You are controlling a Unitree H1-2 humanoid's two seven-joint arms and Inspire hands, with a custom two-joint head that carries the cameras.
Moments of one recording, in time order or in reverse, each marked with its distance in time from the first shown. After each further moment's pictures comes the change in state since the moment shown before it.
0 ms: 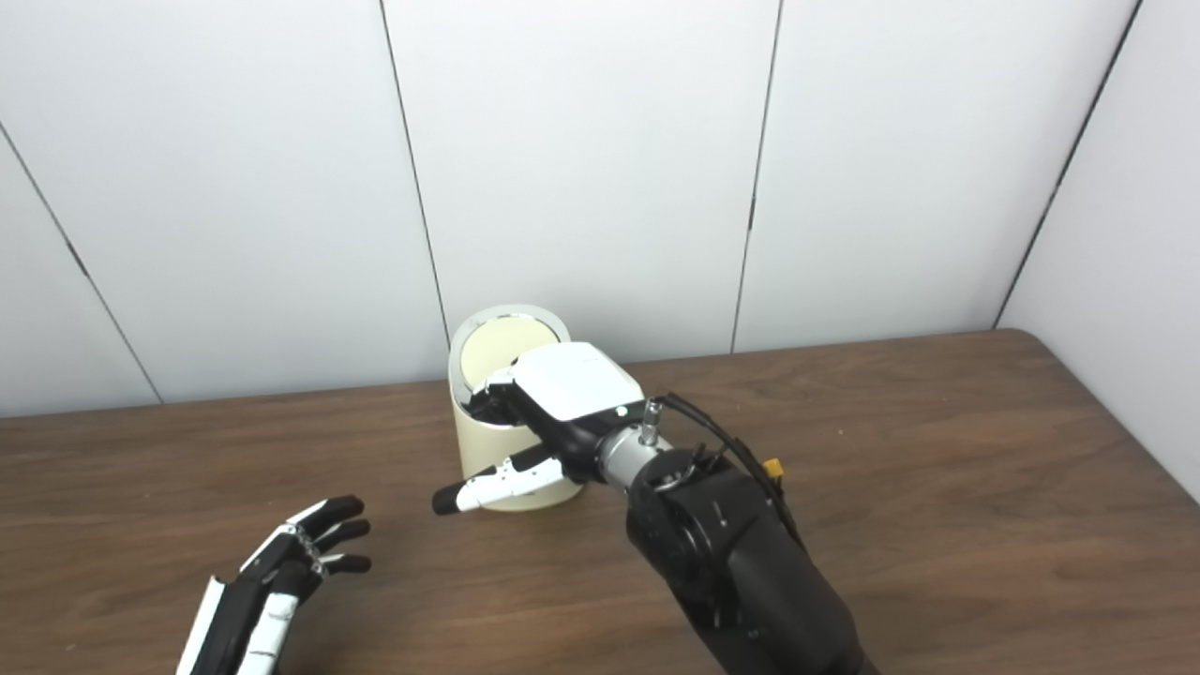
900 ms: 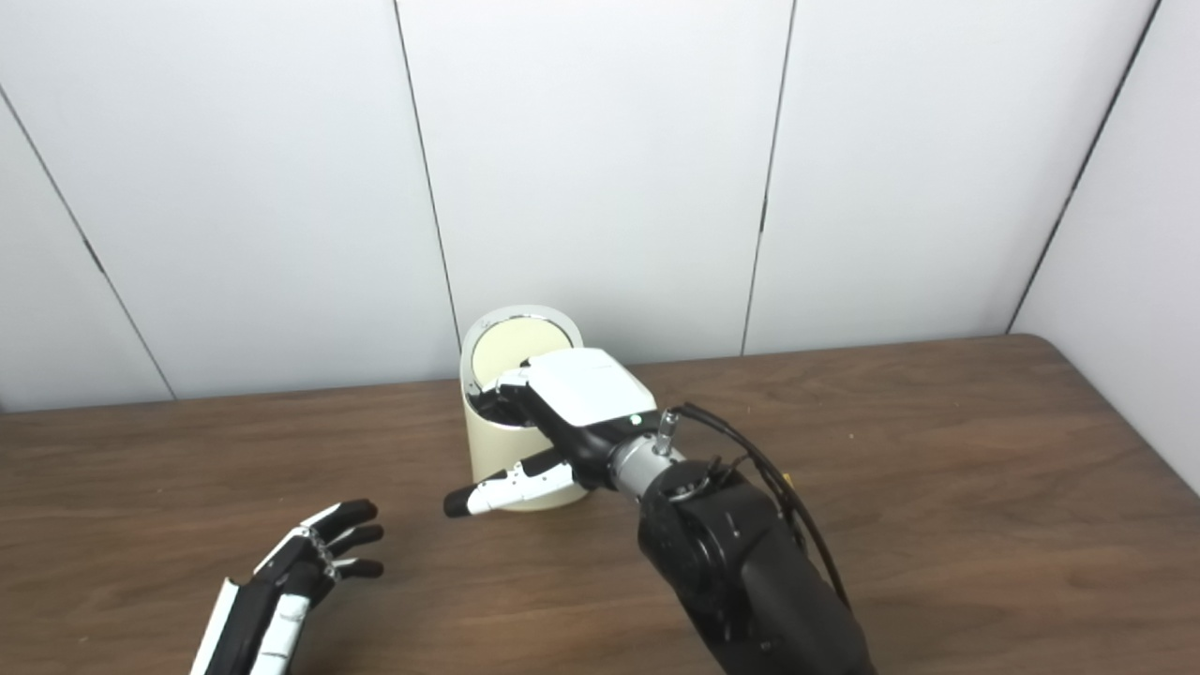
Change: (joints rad) left arm 0.009 -0.006 -0.006 -0.013 0.009 0.014 0.007; right arm 0.036 -0.009 -0.028 -0.021 0.051 0.009 -0.049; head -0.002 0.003
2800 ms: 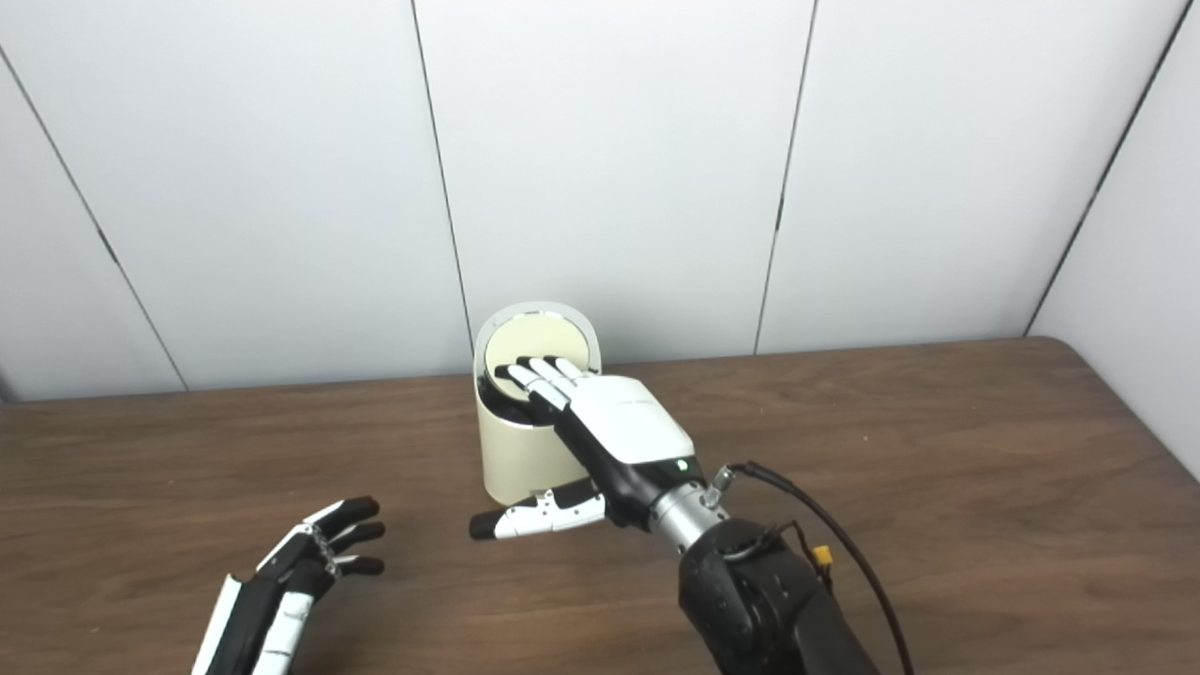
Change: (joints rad) left arm -0.002 -0.001 -0.001 -0.001 0.031 -0.007 0.005; right arm 0.152 0.011 -0.065 -0.017 0.149 -0.096 -0.265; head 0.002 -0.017
